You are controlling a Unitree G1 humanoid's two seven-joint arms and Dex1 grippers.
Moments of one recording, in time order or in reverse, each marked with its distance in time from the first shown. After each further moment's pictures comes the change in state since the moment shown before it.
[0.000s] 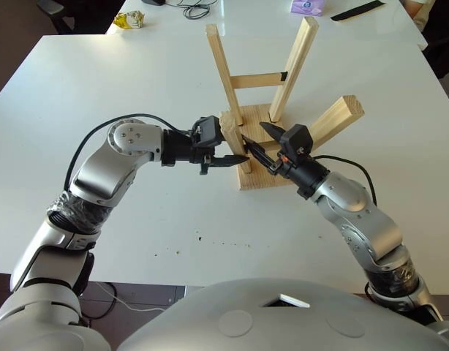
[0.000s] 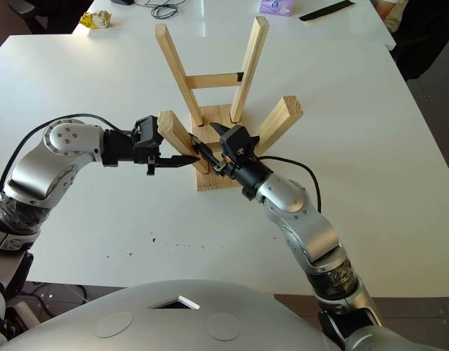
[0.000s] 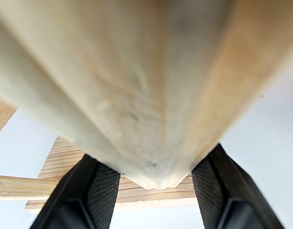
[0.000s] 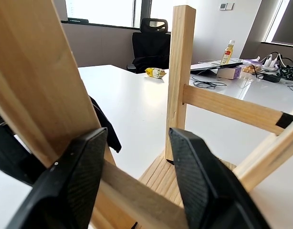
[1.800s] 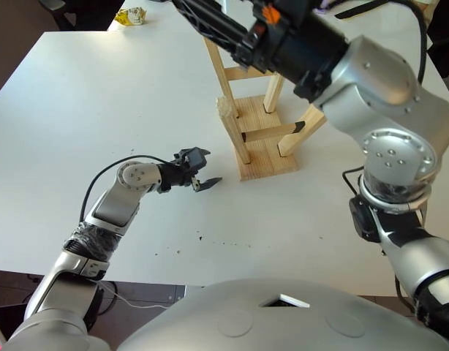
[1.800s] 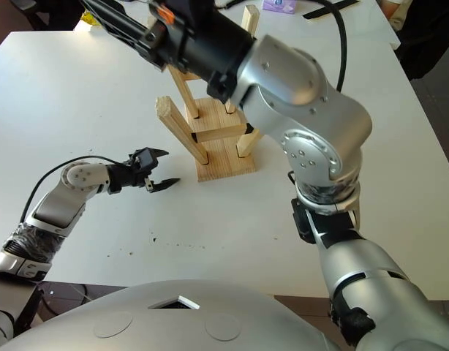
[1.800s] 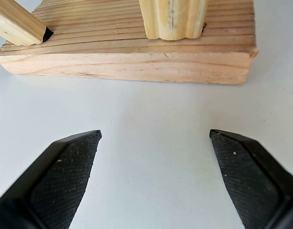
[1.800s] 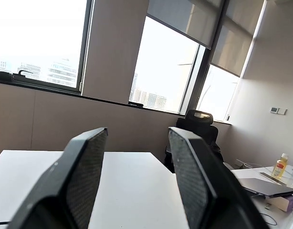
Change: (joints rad) left arm 0.282 -0.114 0.068 0.173 0.324 -0.078 0.203; right arm -0.862 0.108 -0.156 0.073 0.361 0.298 0.017
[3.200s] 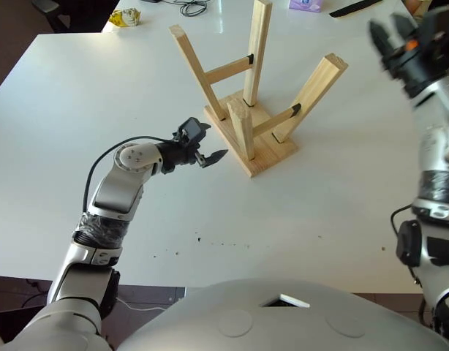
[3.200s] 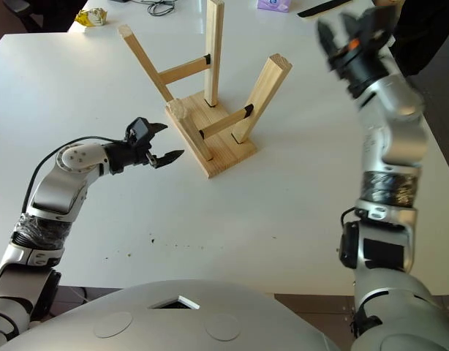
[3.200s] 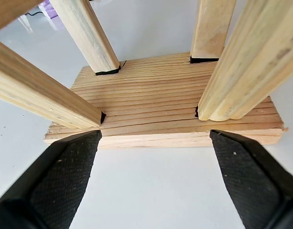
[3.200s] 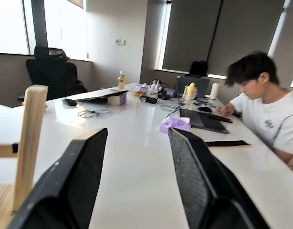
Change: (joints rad) left arm -0.118 -0.085 0.134 -0.072 -0.069 0.180 0.013; right arm 0.403 -0.209 -0.283 0.654 -0.346 -0.519 0.210
